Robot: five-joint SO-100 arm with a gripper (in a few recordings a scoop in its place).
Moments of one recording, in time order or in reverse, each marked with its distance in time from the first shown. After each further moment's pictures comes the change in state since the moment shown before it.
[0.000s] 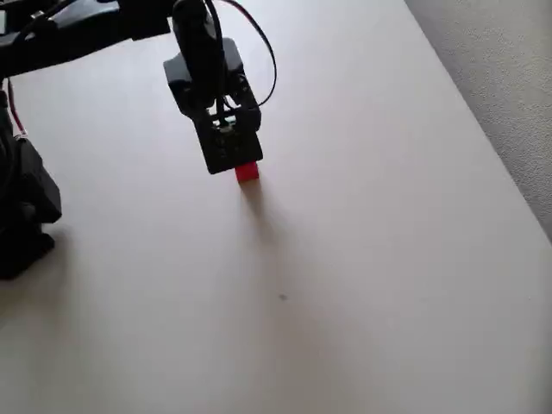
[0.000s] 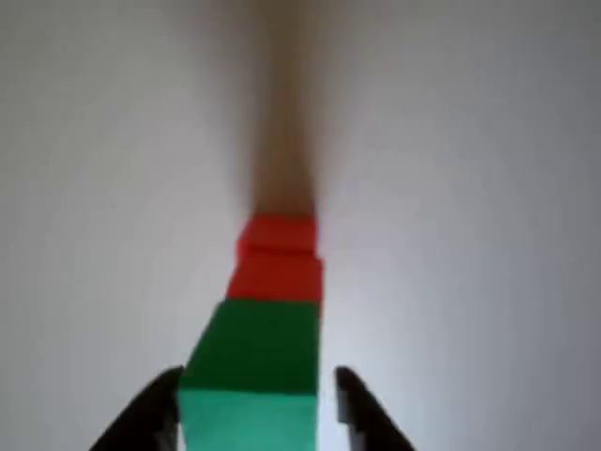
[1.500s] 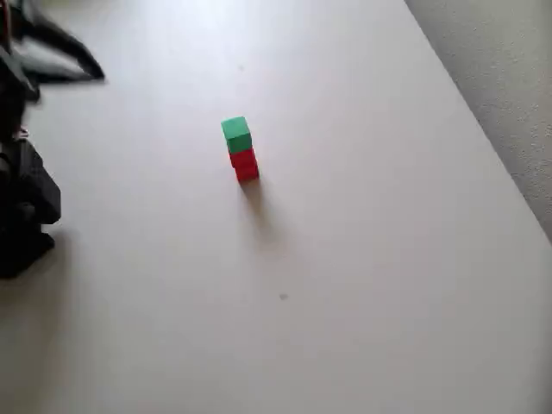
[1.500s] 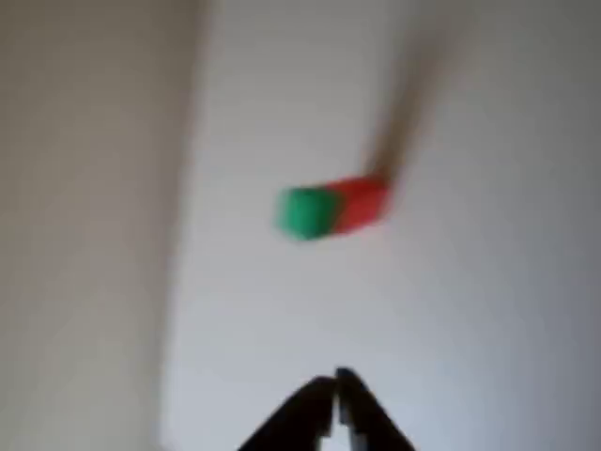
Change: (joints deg) arm 3.1 92.3 63.2 -9.7 -11.8
